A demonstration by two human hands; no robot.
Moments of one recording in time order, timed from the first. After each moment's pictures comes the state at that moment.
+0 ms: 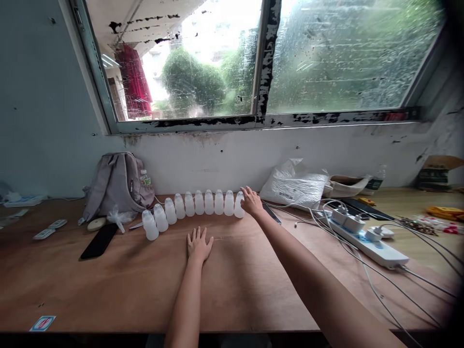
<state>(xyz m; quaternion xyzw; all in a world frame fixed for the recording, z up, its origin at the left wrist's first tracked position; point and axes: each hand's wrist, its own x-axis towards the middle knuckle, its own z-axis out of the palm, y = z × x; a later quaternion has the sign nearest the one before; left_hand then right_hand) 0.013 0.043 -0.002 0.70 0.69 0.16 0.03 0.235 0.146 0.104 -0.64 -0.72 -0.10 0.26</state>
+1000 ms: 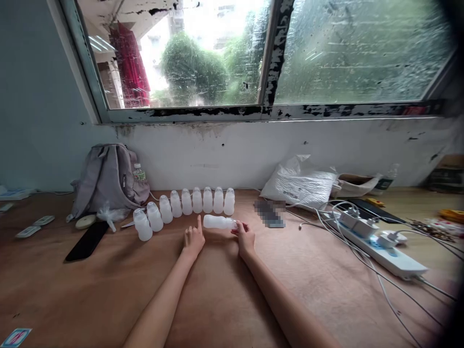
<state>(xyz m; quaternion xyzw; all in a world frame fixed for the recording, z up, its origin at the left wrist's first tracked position) 0.007 0.076 0.005 0.72 0.67 0.13 -0.09 0.184 0.089 -0.007 -0.54 -0.39 0.33 0.67</state>
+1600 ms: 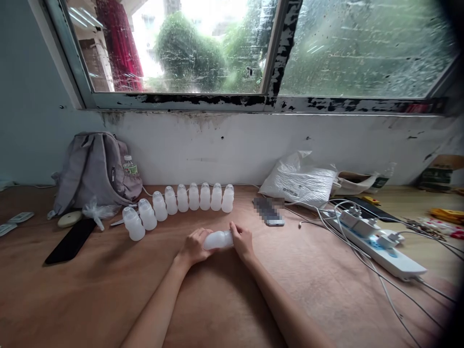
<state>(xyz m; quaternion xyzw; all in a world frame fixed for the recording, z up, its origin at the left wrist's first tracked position) 0.005 0.051 0.015 0.84 0.42 0.35 0.04 0.179 0.065 0.019 -0.57 -0.58 0.21 0.54</state>
